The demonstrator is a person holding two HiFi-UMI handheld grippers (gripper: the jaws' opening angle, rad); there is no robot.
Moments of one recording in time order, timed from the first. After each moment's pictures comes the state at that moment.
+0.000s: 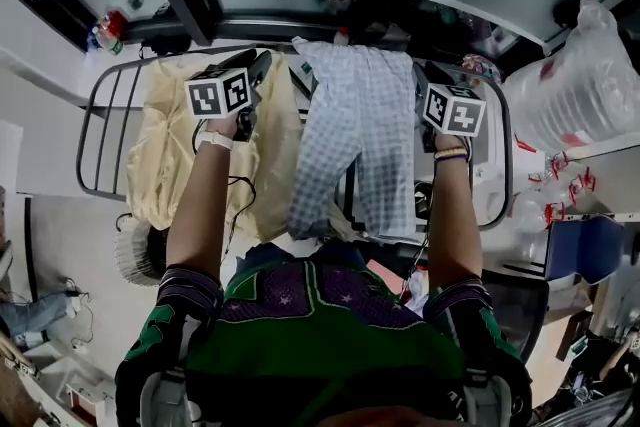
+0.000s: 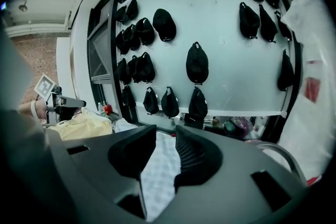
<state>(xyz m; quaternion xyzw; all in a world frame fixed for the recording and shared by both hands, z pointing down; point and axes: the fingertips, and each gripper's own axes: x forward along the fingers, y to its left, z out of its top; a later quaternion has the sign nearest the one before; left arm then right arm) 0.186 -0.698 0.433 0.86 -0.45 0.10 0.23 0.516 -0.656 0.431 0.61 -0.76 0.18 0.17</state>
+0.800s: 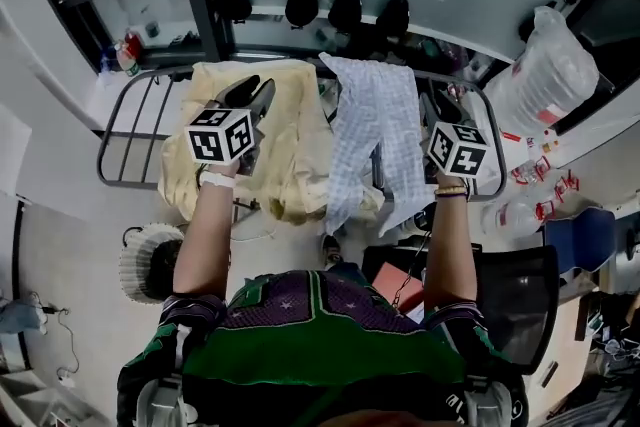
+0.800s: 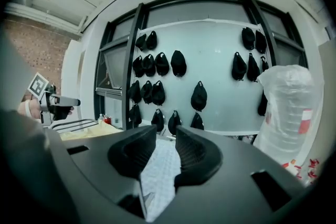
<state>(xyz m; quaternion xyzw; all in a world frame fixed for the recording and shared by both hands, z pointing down) 0.074 -0.516 0.324 0.90 -0.43 0.00 0.12 0.407 -0.469 0.318 0.66 -0.74 0.06 0.11</state>
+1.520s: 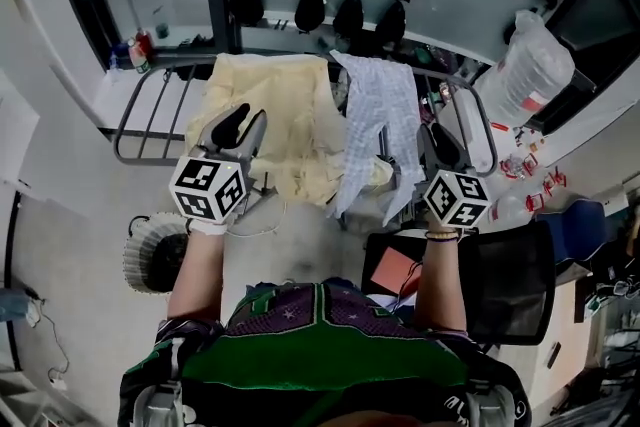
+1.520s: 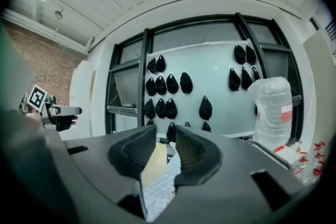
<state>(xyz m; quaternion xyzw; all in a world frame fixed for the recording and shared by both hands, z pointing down) -0.023 -0.325 0.263 0.90 -0.43 -0.04 0.04 0.301 -0.284 0.271 0.66 -0.75 0.03 0.02</state>
